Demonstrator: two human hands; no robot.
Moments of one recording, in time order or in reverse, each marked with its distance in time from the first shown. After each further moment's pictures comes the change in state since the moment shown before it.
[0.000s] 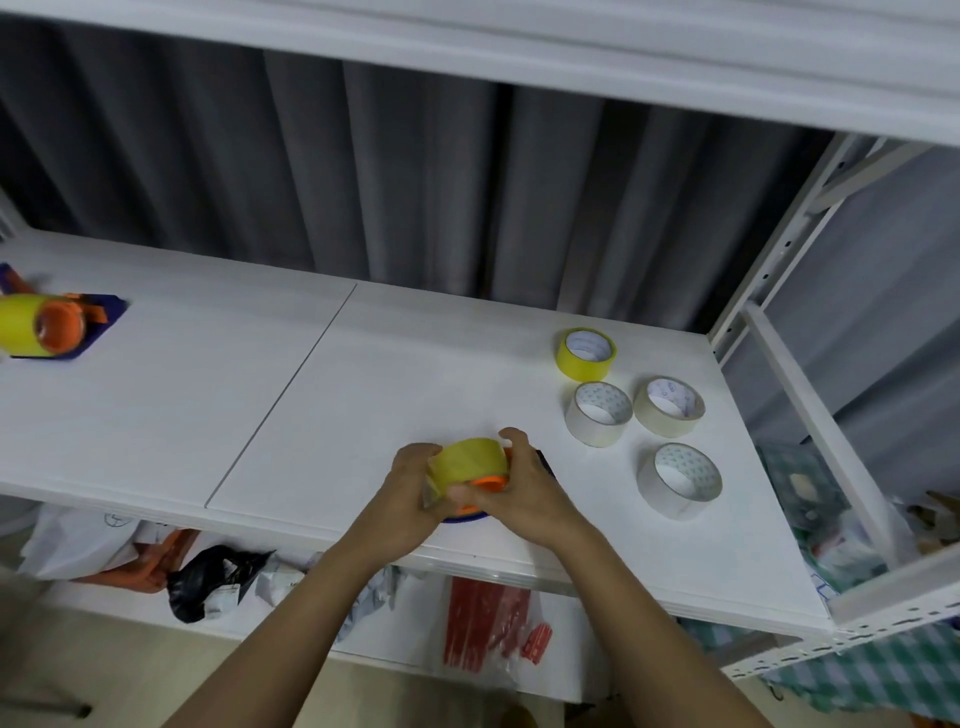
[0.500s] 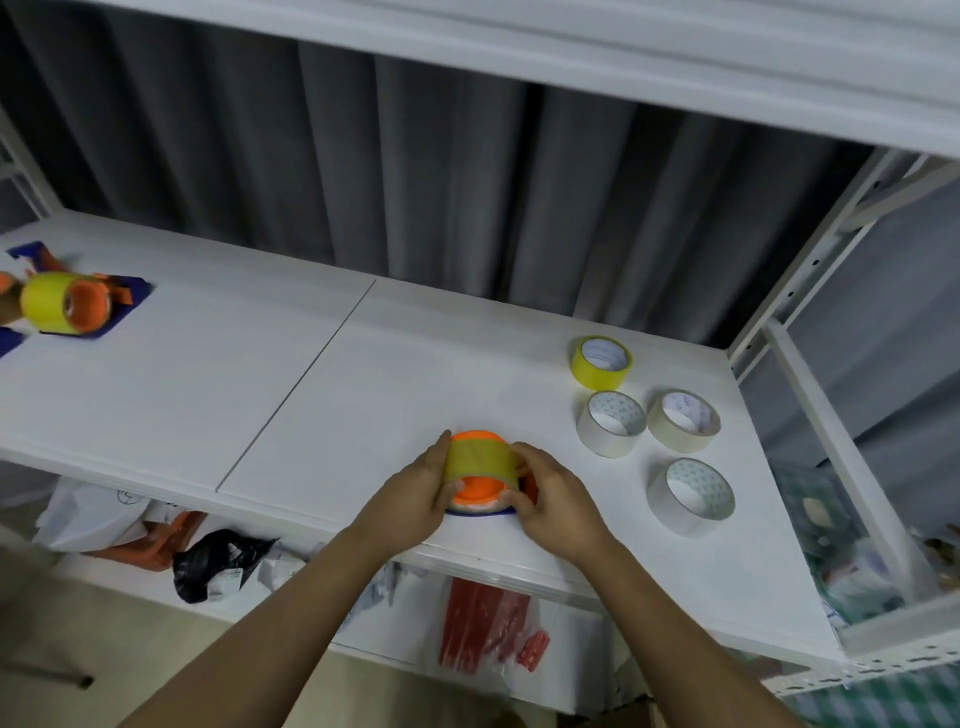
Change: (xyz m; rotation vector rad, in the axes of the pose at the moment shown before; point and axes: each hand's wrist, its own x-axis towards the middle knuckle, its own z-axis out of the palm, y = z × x) left_hand 0.009 -0.001 -0.002 0.343 -0.051 0.009; right_hand 0.008 0.033 -0.011 -0.301 0.121 -0.327
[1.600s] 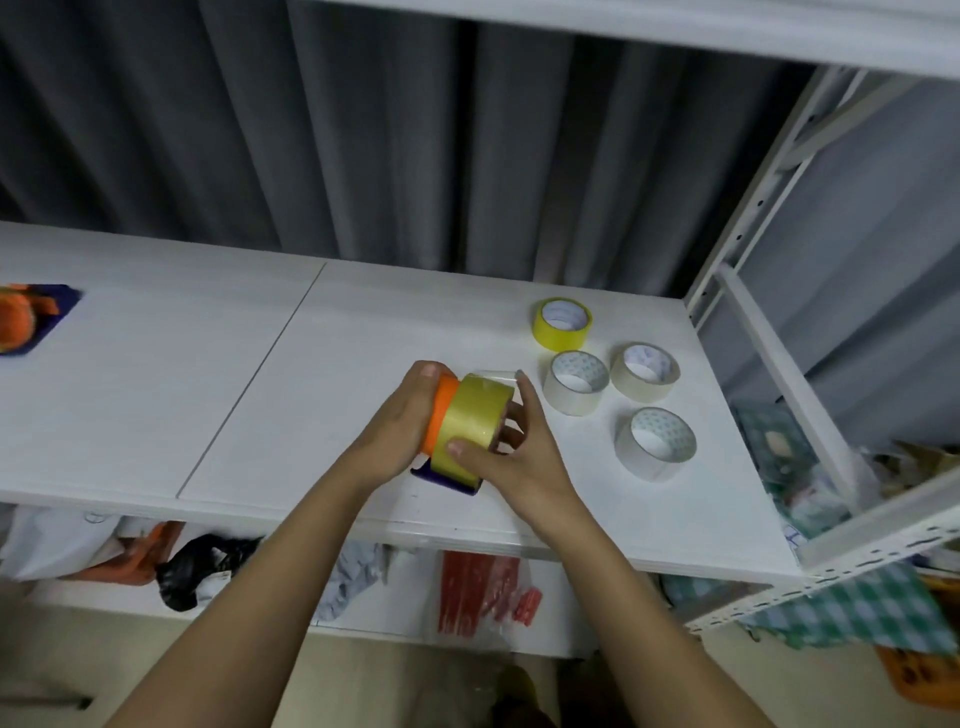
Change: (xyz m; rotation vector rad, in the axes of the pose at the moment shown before) left_hand 0.025 0.051 -0.032 -0.706 0.028 -0.033; right_hand -0.023 -0.062 -0.025 0.970 0.137 0.263
